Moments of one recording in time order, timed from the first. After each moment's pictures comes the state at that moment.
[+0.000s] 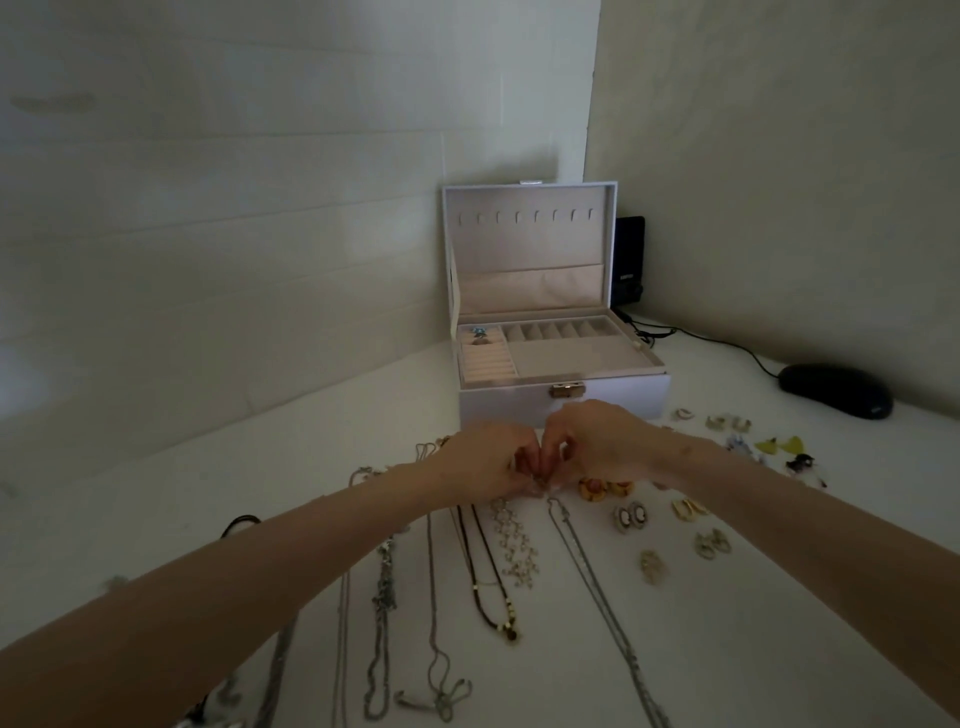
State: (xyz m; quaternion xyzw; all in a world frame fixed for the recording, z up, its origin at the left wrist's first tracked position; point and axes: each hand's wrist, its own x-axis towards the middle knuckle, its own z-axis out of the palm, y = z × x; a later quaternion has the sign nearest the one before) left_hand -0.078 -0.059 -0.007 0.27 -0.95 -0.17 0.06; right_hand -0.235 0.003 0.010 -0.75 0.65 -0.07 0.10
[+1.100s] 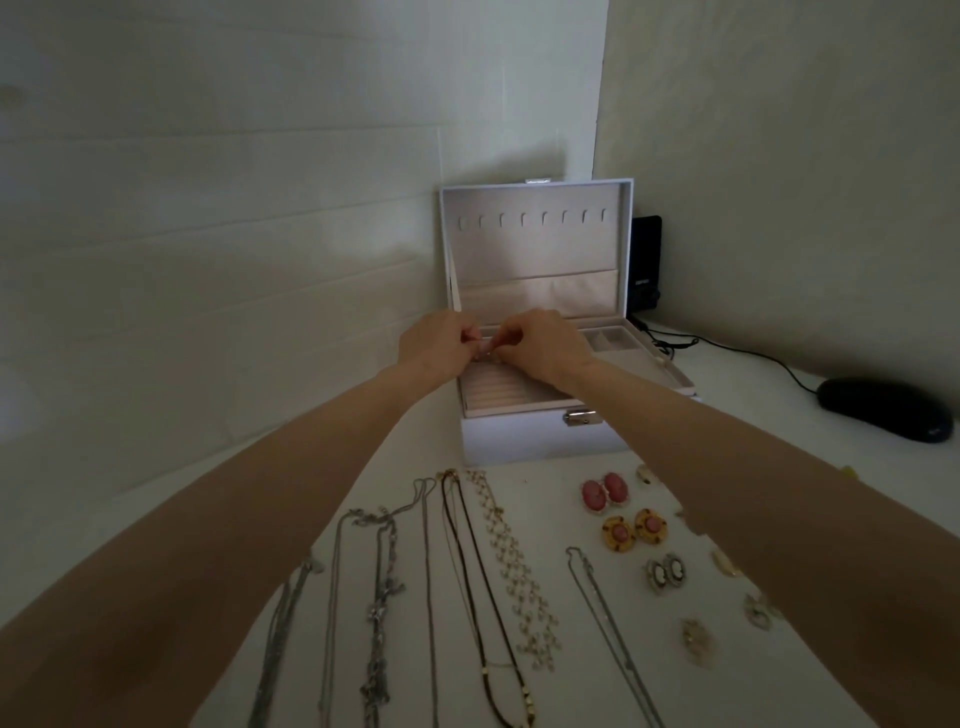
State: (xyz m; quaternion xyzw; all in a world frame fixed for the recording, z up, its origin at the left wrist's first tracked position) left_hand -0.103 -0.198 0.037 0.46 -0.85 -0.10 0.25; right_hand -0.235 -0.133 0.038 -0.64 0.71 -0.29 0.05
